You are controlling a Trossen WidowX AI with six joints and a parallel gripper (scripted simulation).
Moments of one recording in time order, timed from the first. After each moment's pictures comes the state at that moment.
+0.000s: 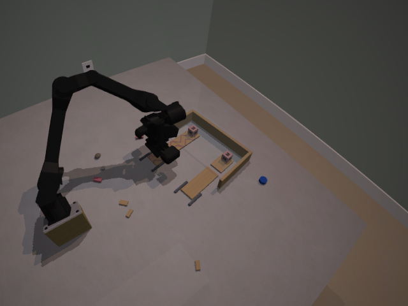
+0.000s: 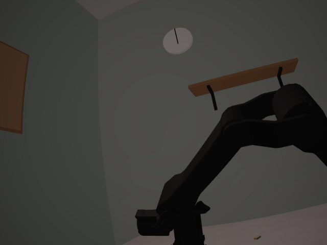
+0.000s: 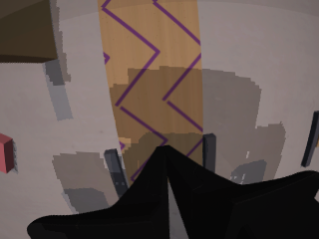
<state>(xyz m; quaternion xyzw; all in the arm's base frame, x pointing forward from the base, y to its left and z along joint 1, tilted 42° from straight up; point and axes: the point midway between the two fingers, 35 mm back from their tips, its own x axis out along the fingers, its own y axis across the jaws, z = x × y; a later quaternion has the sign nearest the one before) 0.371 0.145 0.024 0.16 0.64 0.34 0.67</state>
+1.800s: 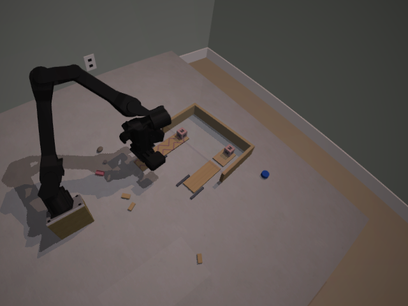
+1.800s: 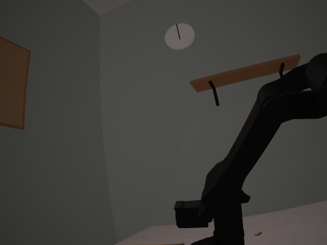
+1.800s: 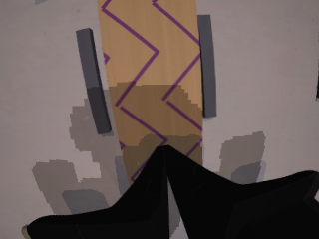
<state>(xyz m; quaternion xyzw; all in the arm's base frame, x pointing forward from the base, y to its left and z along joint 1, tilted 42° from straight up) 0.296 0.125 0.013 0.16 0.64 0.34 0.67</state>
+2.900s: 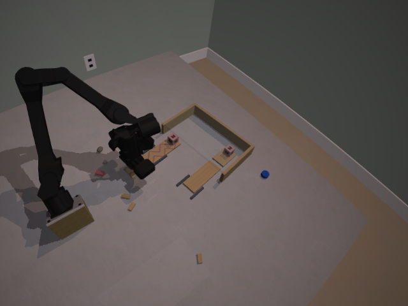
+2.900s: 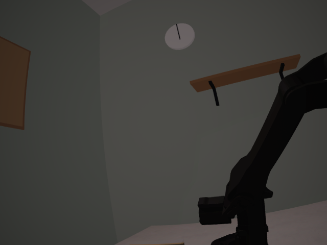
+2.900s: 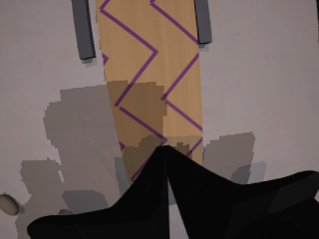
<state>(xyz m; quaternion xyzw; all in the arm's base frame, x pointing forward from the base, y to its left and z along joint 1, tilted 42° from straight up) 0.251 0.113 0.007 0.16 0.64 0.34 0.67</state>
